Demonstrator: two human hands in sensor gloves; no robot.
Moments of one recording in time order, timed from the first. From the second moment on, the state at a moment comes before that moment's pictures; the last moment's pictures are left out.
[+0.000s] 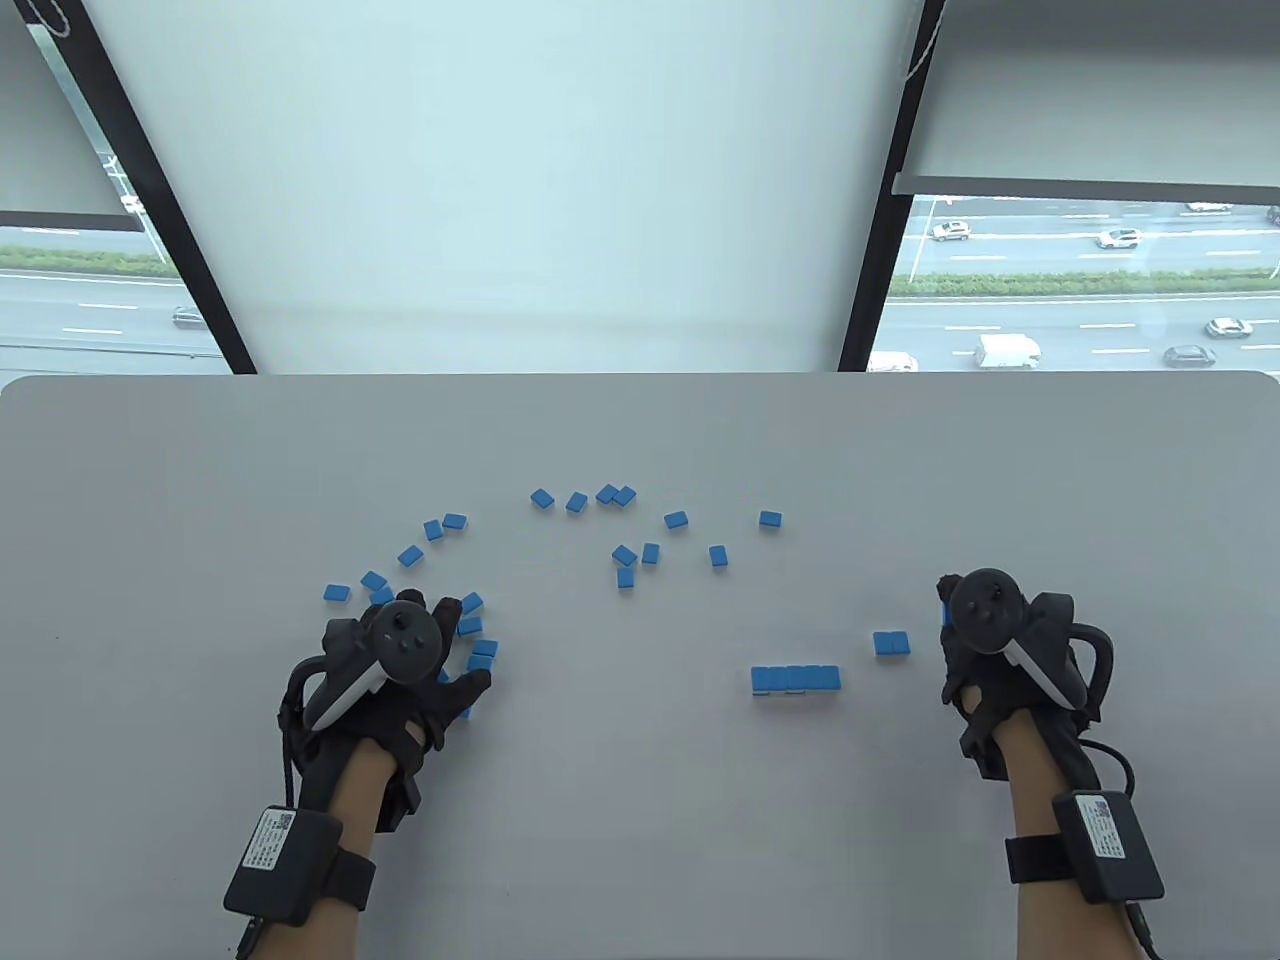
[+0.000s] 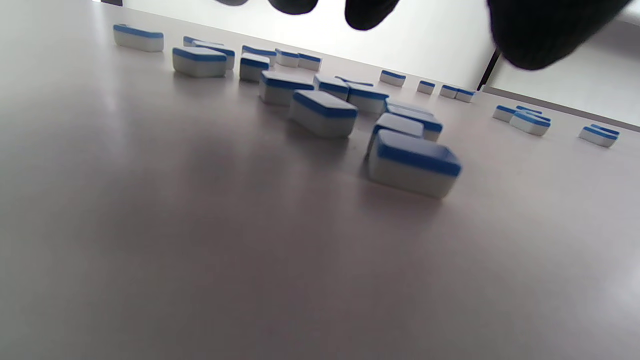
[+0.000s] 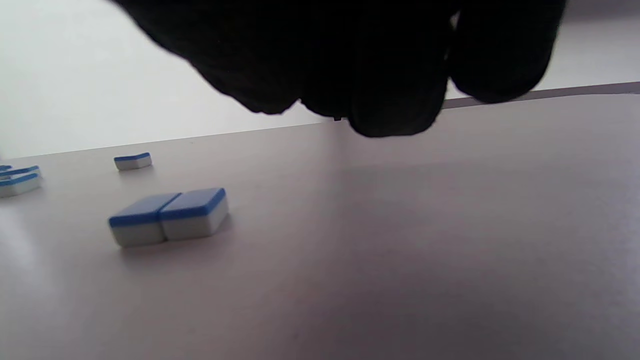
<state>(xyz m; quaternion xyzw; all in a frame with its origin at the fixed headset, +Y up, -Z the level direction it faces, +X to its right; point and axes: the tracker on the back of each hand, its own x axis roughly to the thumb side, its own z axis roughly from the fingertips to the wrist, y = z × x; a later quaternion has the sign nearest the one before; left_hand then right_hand) -0.269 -0.747 -0.365 -0.12 -0.01 0.09 0.99 0.283 -0.730 -0.381 -0.07 -0.01 0.99 0.08</state>
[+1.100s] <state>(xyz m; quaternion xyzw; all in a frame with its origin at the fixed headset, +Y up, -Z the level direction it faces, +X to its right) -0.268 -0.745 -0.364 -0.12 -0.01 0.09 0.99 0.265 -0.758 -0.392 -0.05 0.05 1.00 0.04</state>
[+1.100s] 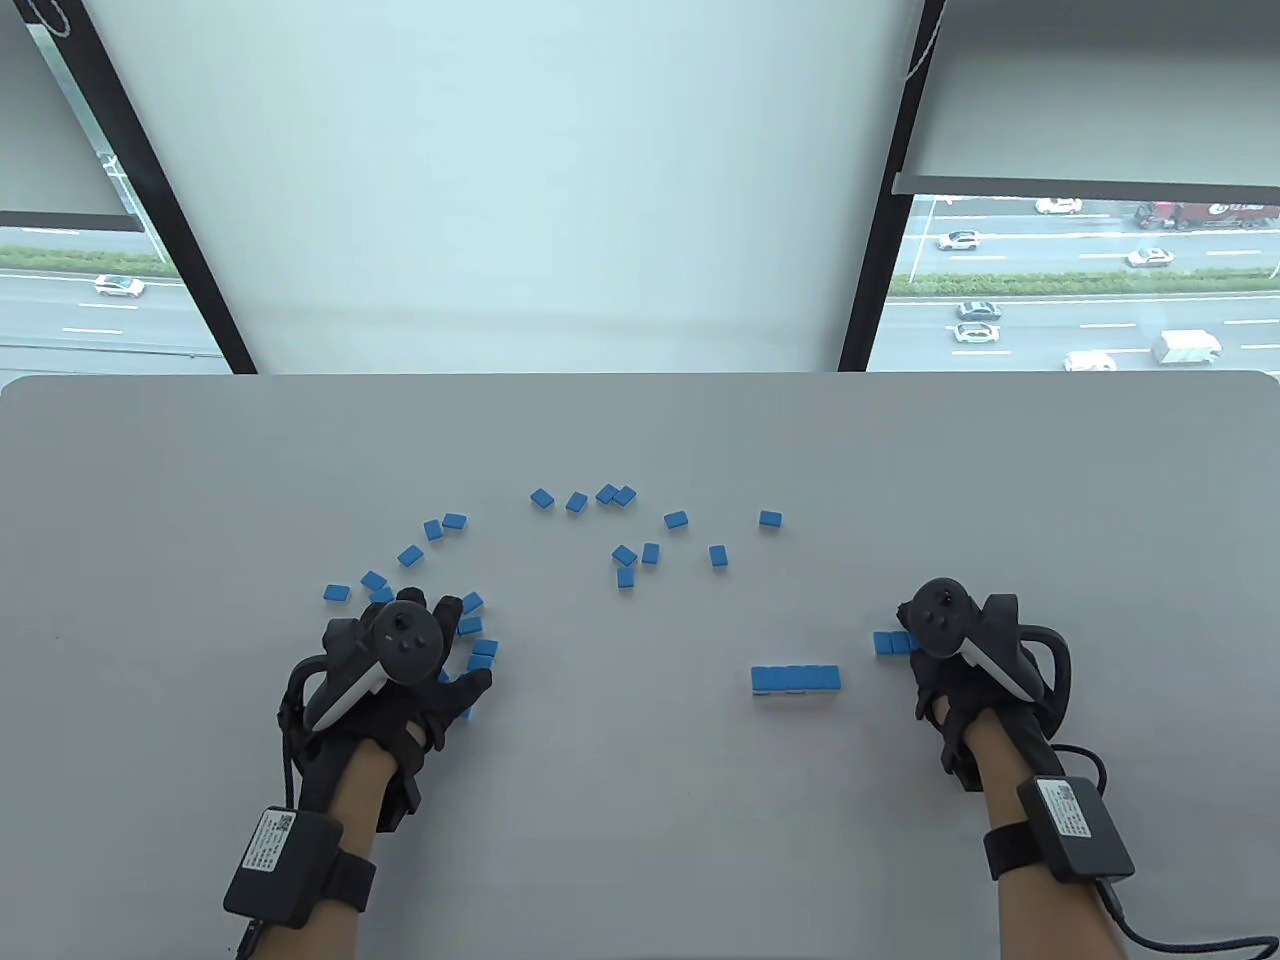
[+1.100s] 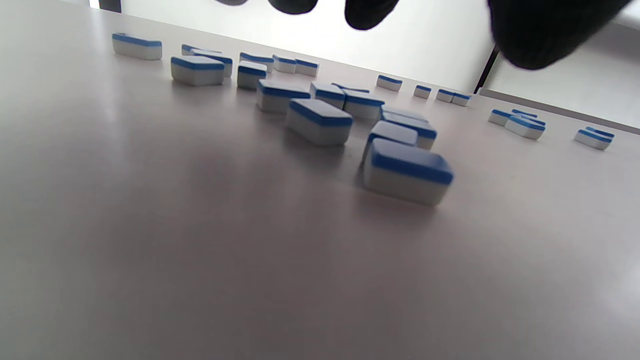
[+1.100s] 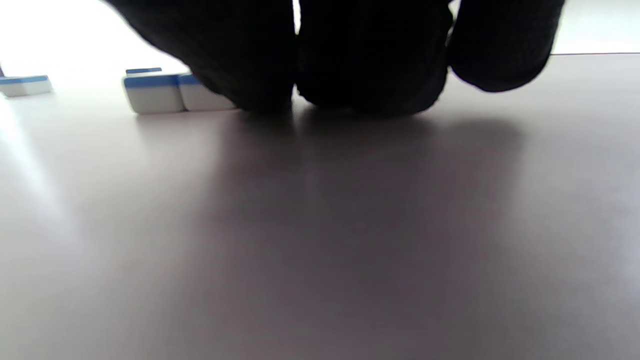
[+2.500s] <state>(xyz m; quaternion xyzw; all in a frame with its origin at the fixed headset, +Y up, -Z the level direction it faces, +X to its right) -0.274 -0.737 -0.364 -0.11 0.00 0.11 0.99 0.122 -0.748 -0.544 -0.04 0.15 0.99 -0.05</state>
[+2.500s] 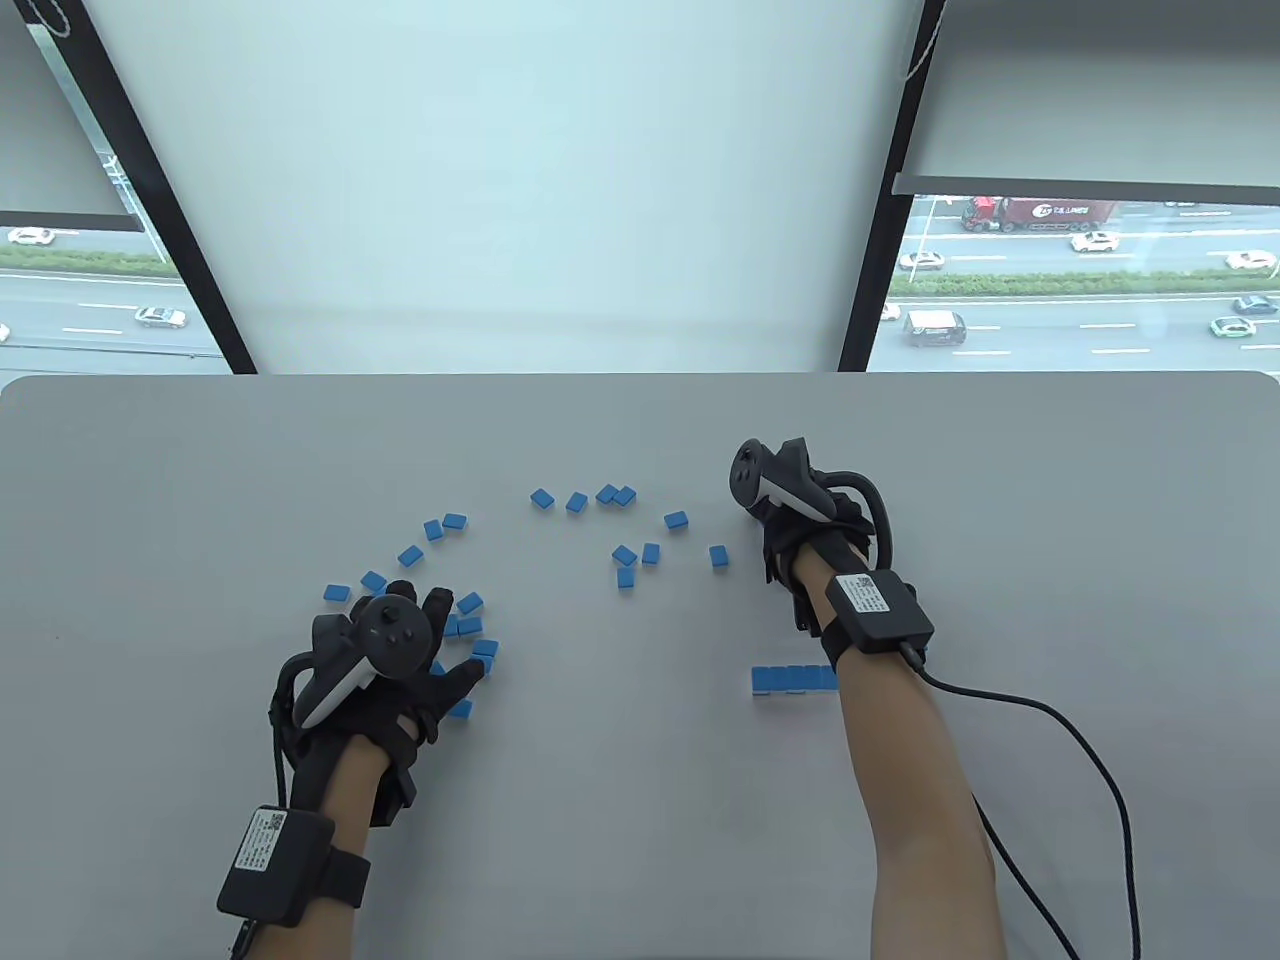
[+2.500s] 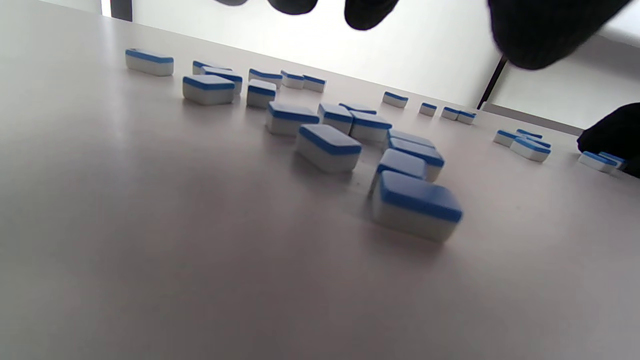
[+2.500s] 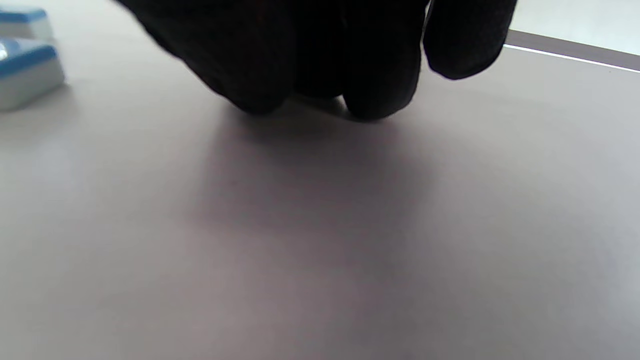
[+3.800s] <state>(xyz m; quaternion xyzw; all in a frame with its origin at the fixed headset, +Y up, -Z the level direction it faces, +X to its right) -0.272 -0.745 -0.364 -0.12 -0.01 0.10 0.99 0.279 -0.751 -0.399 -0.09 0.05 0.99 0.01</state>
